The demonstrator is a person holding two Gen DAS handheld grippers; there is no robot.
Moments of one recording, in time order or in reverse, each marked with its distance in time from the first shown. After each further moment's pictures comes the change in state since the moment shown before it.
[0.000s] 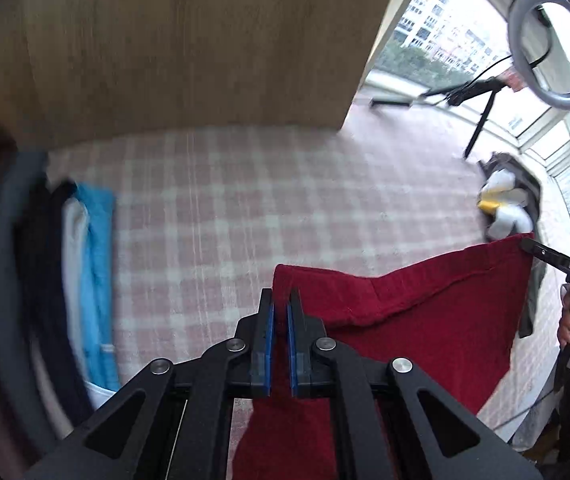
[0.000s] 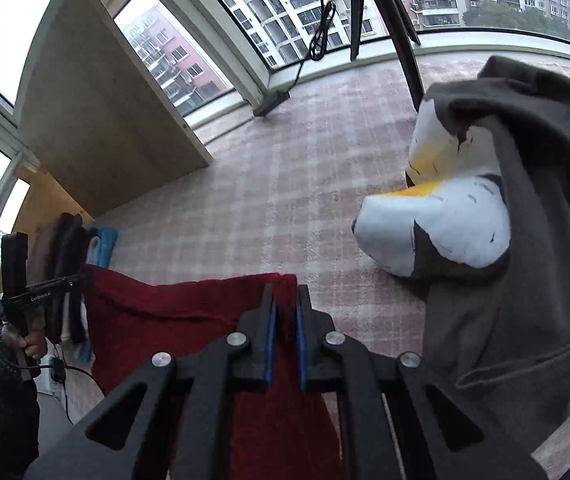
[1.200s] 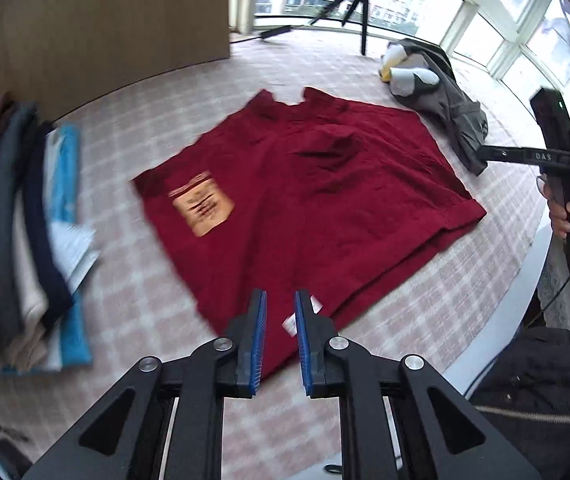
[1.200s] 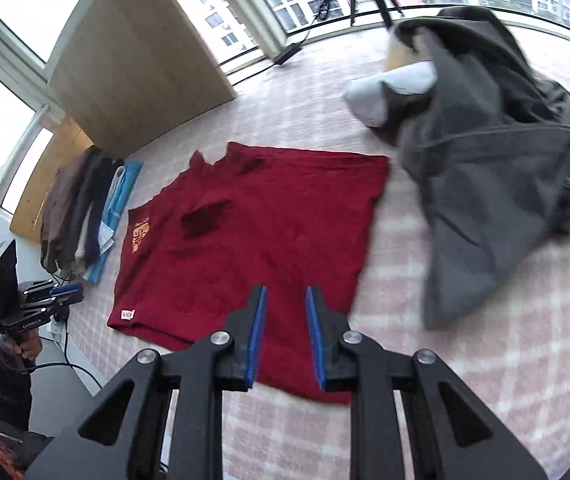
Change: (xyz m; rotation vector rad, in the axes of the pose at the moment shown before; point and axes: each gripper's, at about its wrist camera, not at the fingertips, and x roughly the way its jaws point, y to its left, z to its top) left arm -0.024 -0.069 -0.159 0.268 0.103 -0.044; right arm -0.029 0.007 -0.127 -0.049 0.116 -0.017
